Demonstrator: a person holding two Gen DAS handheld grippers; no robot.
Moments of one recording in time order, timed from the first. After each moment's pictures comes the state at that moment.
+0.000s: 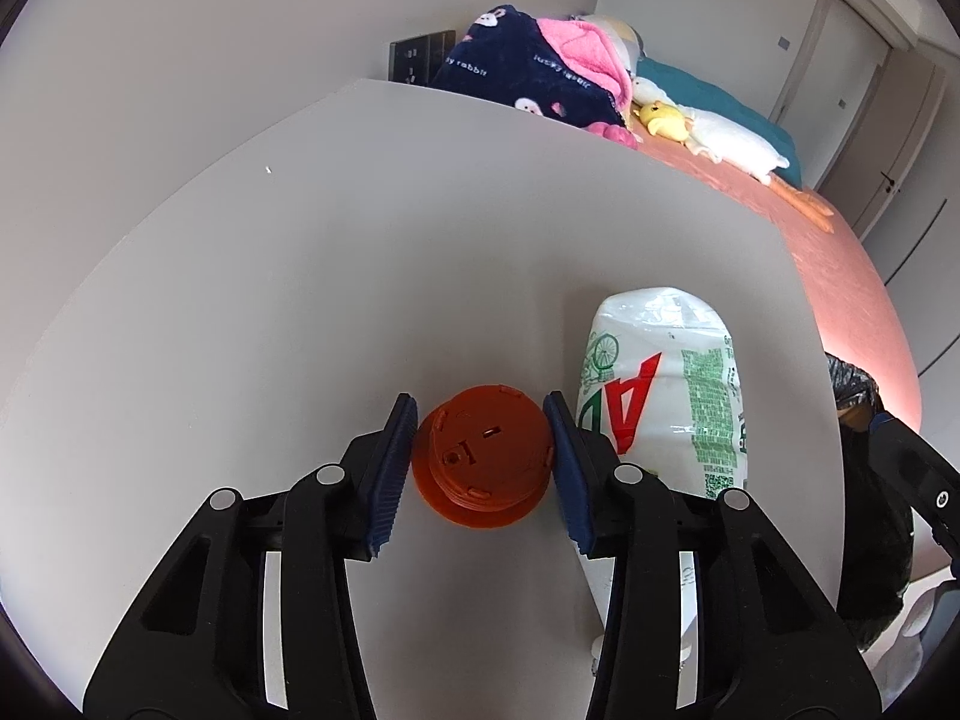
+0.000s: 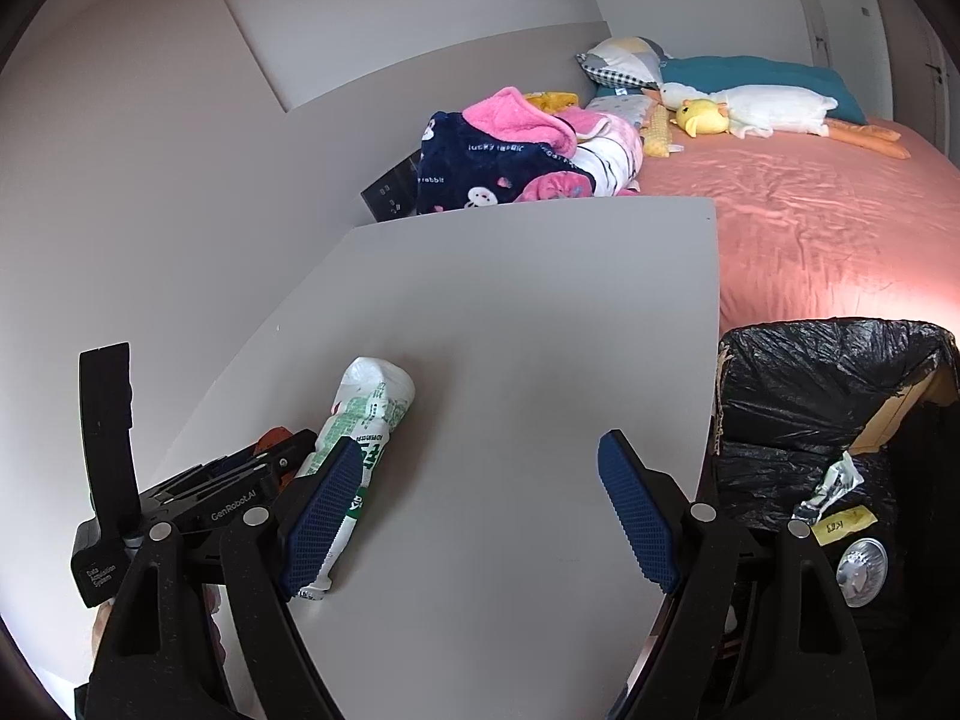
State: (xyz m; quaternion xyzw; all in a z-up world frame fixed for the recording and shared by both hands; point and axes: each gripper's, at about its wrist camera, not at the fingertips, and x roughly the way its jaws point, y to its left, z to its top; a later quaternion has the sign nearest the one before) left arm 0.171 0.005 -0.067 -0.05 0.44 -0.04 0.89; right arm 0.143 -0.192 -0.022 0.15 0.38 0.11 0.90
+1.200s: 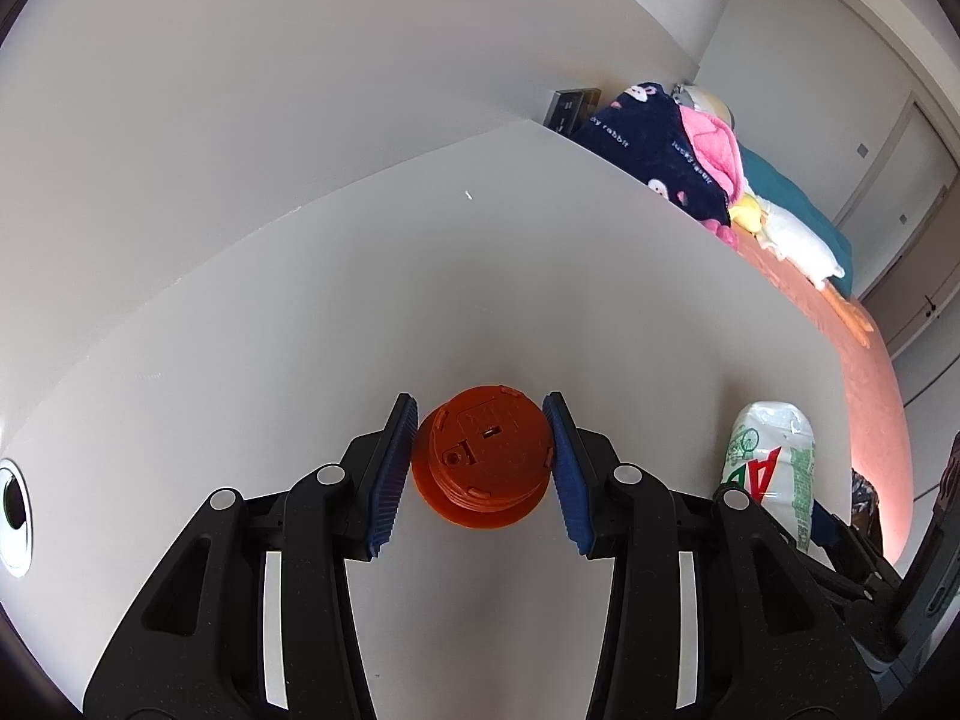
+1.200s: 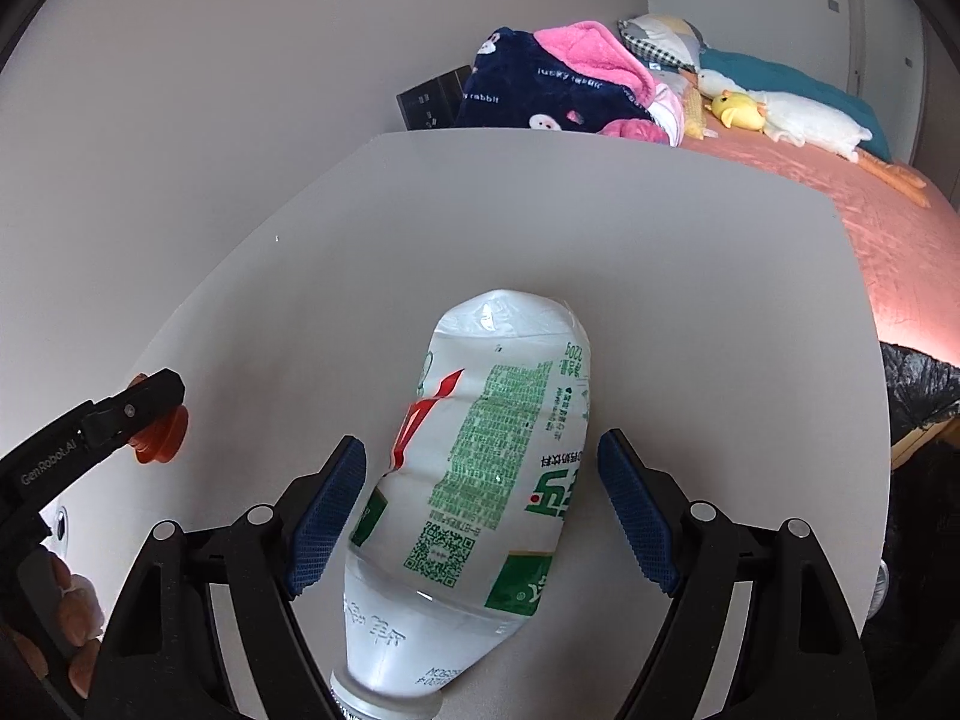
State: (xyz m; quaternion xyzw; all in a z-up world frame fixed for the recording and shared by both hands) left arm 0.148 0.104 -0.047 -0.15 0.42 0.04 0.90; right arm 0.182 -0.079 -0.058 0.04 0.43 0.09 0.89
